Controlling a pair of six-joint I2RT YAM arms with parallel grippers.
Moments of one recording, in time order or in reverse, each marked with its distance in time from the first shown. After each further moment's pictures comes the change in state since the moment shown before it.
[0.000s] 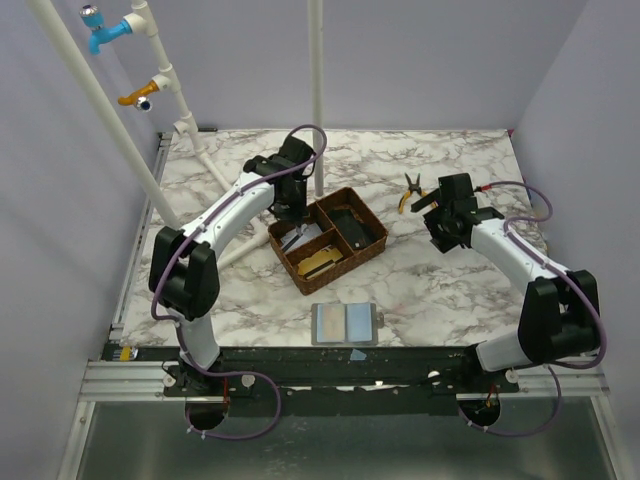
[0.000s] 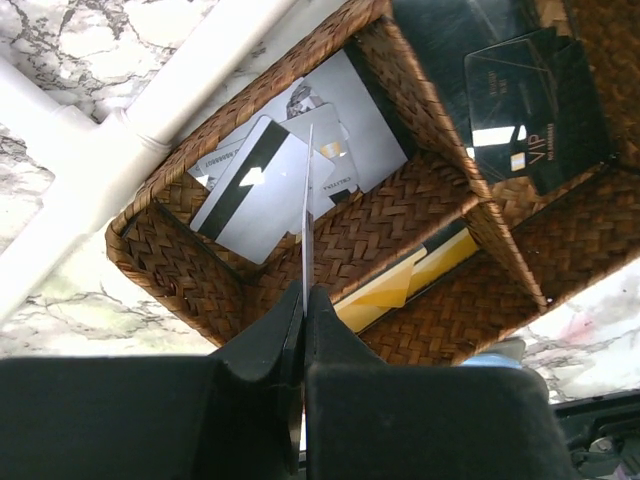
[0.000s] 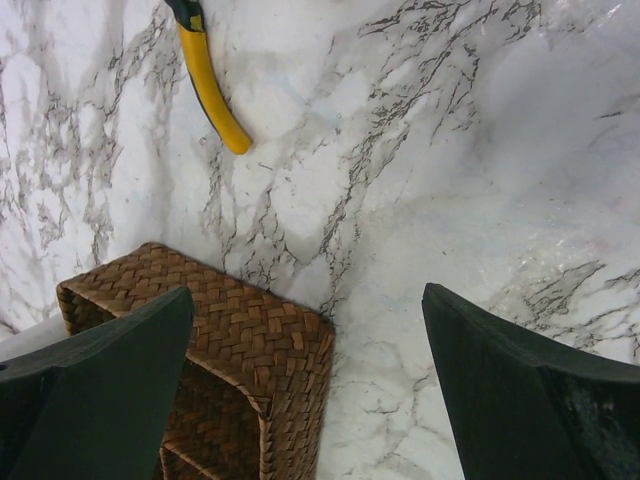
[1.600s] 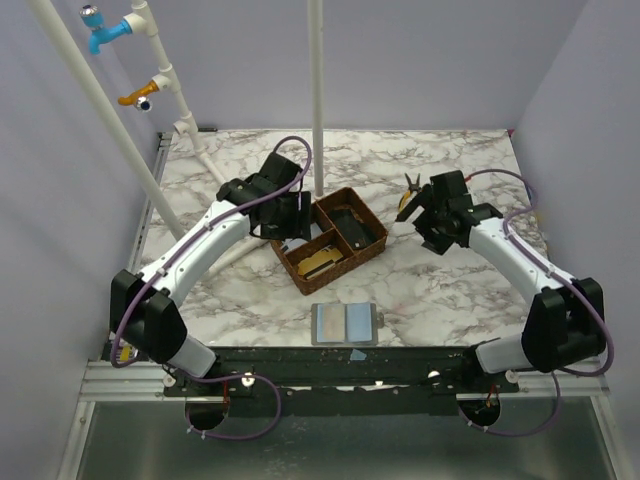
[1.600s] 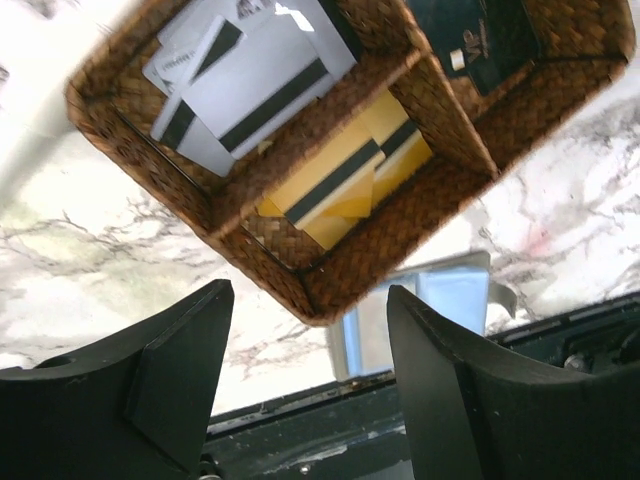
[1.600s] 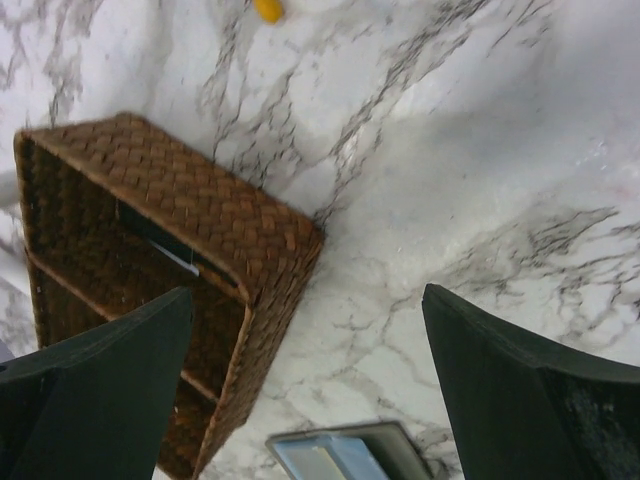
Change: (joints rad) left arm -0.039 -0.273 -0.206 0.021 0.072 -0.033; right arm 0.042 -0.019 0.063 -0.120 -0.137 -0.175
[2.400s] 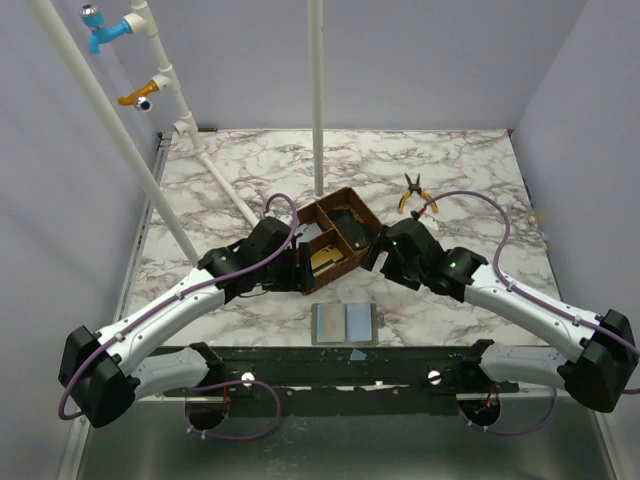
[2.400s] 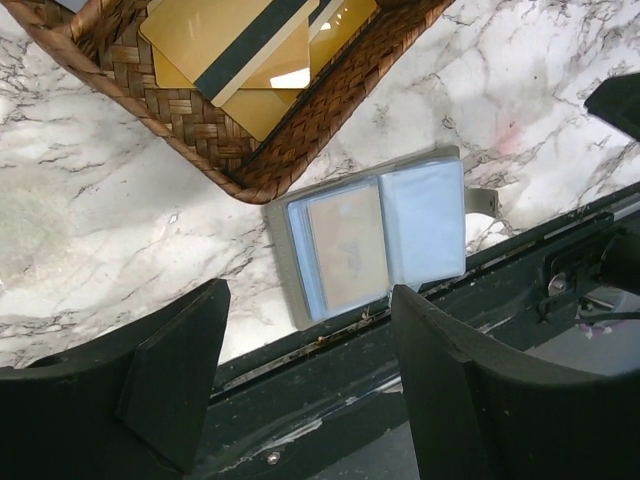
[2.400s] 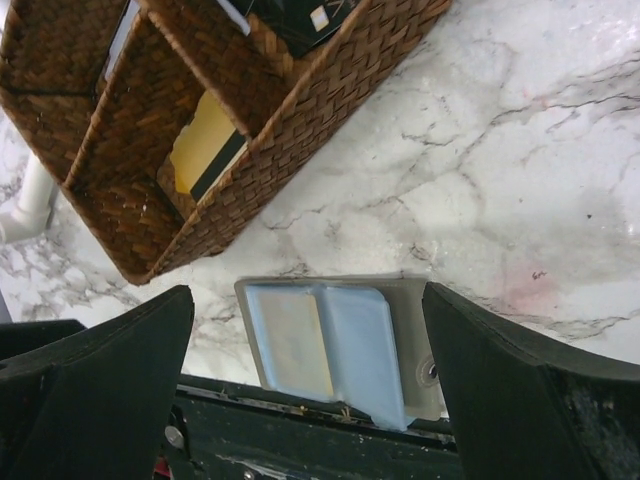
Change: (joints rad) left arm -0.211 -0.416 -0.518 0.245 0.005 -0.189; right arm 0.525 -0.274 -0.167 -0.012 0.185 0.061
